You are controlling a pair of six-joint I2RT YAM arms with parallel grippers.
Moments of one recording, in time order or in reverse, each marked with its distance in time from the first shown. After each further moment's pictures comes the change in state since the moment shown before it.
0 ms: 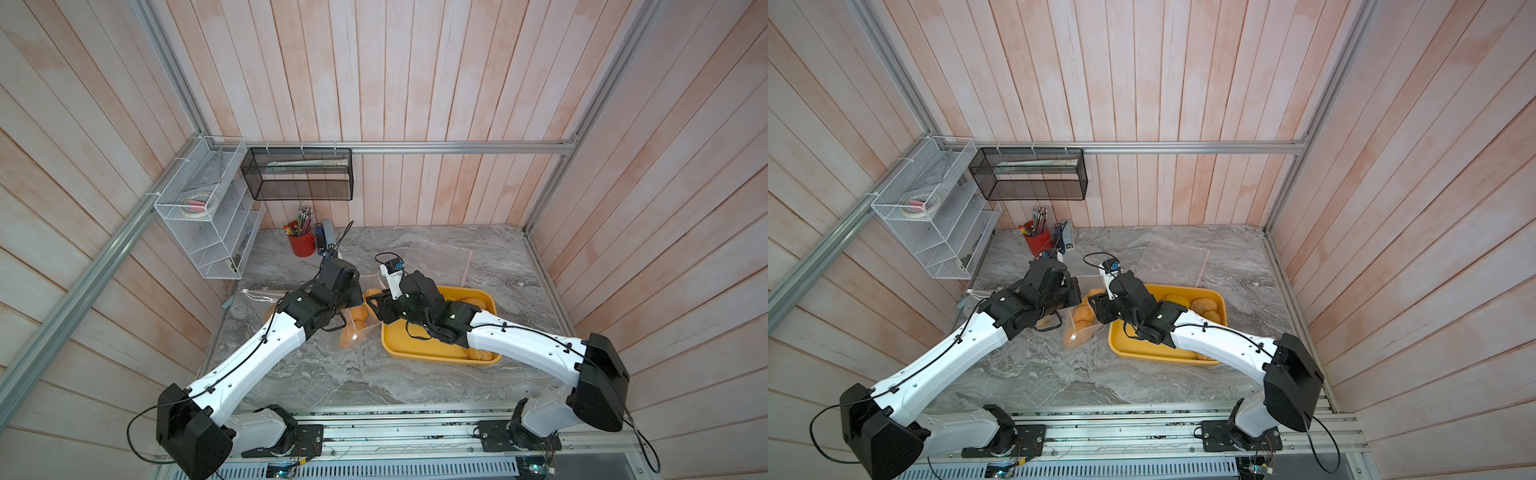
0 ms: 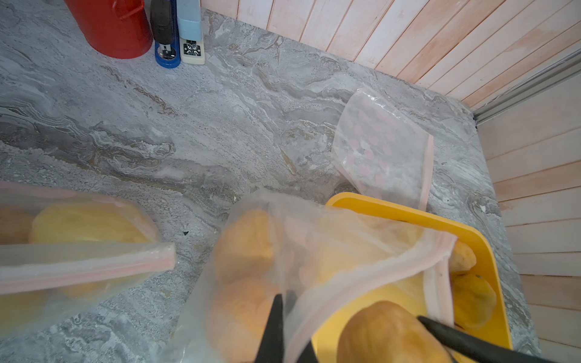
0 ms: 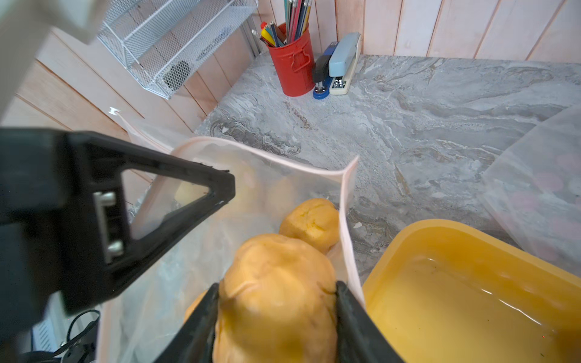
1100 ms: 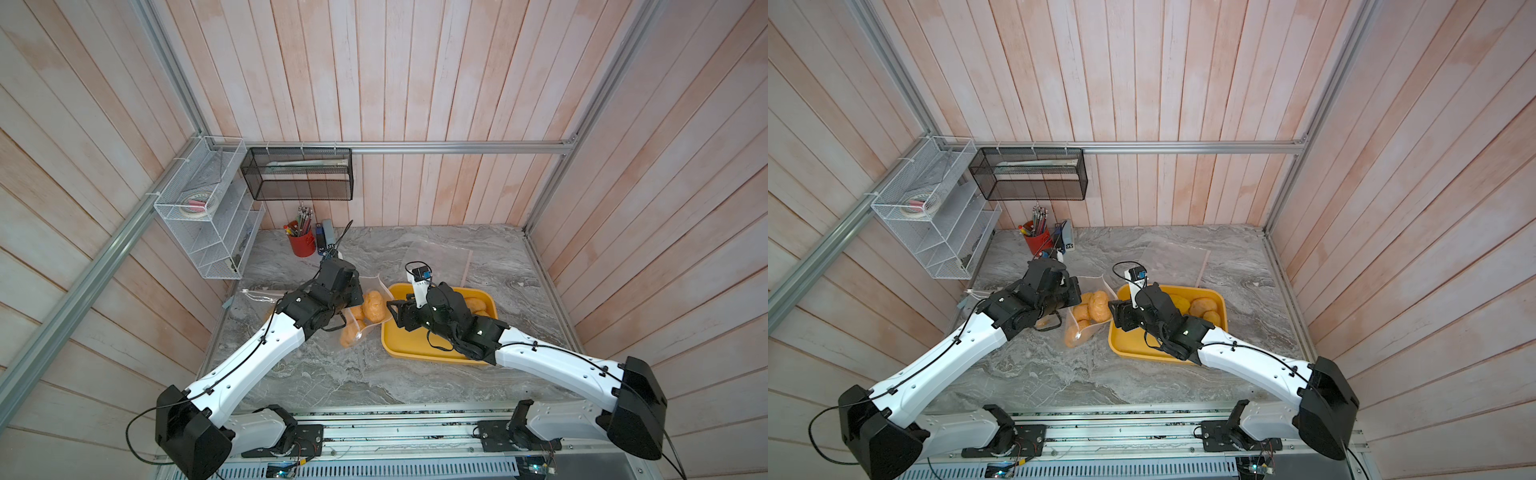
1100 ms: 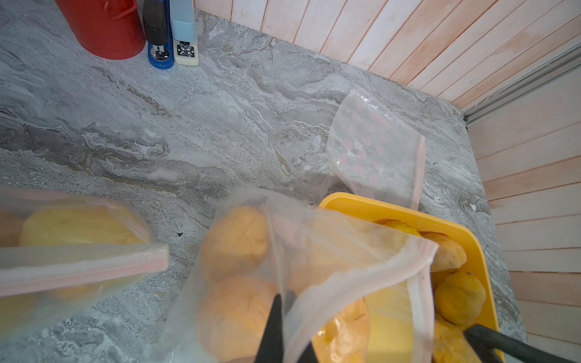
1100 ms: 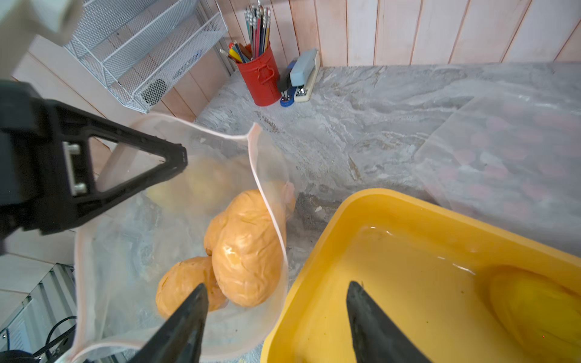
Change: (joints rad) left arm 0.002 -0.006 0.000 0.008 0.016 0.000; right arm -0.035 -0.208 -0.239 0.068 0.051 0.025
